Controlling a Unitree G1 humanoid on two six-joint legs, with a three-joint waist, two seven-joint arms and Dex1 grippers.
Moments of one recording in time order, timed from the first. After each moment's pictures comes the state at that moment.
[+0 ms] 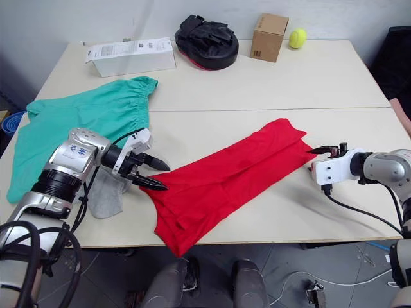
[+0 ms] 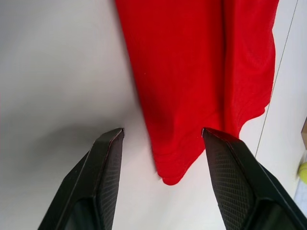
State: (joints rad) left arm -0.89 0.68 -0.32 0.55 -0.13 0.53 -1.49; right arm -0.76 -1.03 0.25 0.96 -0.47 -0.96 0.70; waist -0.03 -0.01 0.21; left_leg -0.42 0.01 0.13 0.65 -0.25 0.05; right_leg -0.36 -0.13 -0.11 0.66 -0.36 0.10
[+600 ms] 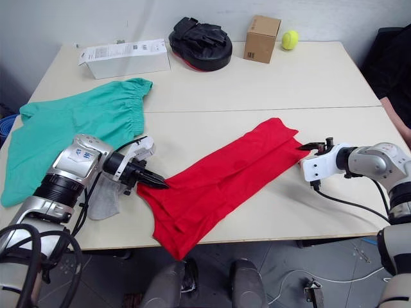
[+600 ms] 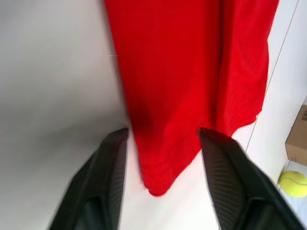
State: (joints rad) left arm -0.85 0.68 -0.34 0.48 -0.12 0.63 -1.50; right arm -0.89 -0.96 0.36 1.06 -0.61 -1.00 0.59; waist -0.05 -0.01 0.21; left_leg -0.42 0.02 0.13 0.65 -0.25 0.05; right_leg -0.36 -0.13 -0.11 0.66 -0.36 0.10
